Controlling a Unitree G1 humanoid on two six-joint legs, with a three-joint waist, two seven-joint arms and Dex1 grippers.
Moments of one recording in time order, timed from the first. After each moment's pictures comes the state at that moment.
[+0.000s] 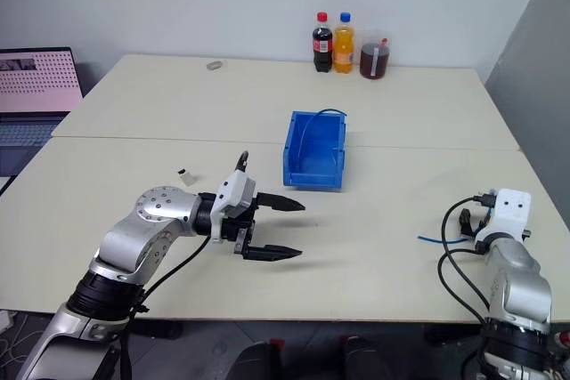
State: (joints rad) left arm -0.49 0.63 -0.21 -0.10 -0.42 0.36 -1.28; right arm -0.25 -0.37 -0.45 -0.01 0.14 0.73 0.06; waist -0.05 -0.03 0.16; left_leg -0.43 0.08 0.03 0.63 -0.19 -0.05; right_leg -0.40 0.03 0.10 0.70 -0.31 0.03
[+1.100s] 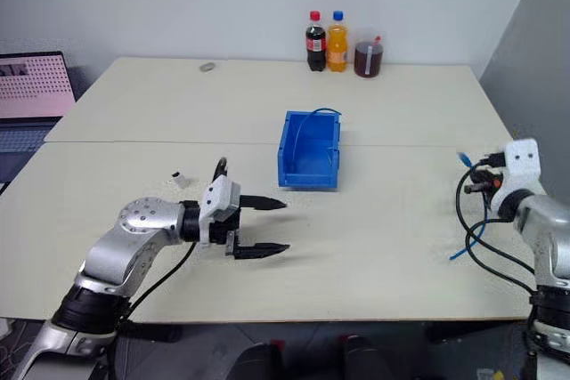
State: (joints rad) left arm -0.34 0.68 -0.12 -0.10 -0.38 0.32 -1.18; right arm -0.35 -0.77 -0.27 -0.13 0.37 0.77 0.56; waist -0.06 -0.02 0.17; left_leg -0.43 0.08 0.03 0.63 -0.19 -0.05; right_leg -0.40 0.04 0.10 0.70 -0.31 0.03
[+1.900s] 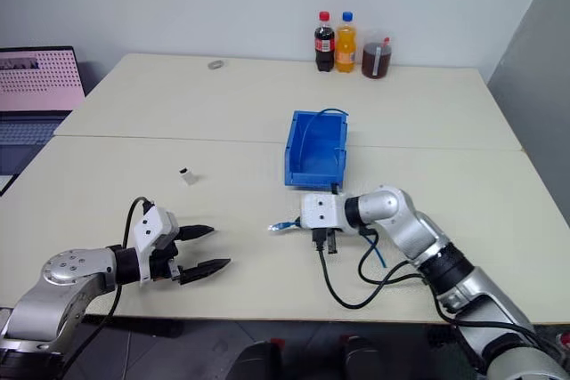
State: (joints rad) left arm 0.00 0.79 0.13 -0.13 -0.36 0.37 -1.03; right arm -0.69 -0.45 0.56 0.16 -0.10 0.03 1.00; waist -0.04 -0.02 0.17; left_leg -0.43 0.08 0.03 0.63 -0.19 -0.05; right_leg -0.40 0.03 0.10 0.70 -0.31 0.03
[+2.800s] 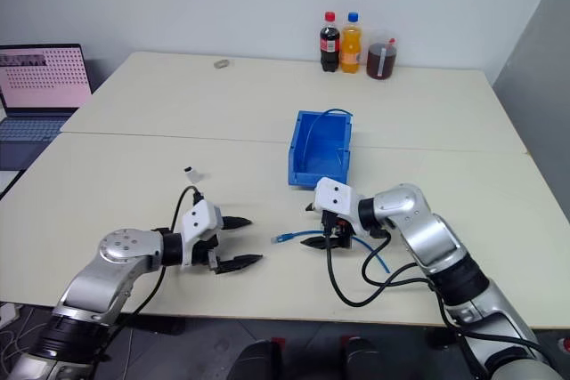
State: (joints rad) left arm -0.22 0.69 -0.11 -0.01 -0.23 0.27 -1.05; right arm -0.56 -0.50 0.35 -0.20 0.08 0.57 1.06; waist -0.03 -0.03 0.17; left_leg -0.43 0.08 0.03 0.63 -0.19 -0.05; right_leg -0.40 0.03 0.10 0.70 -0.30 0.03
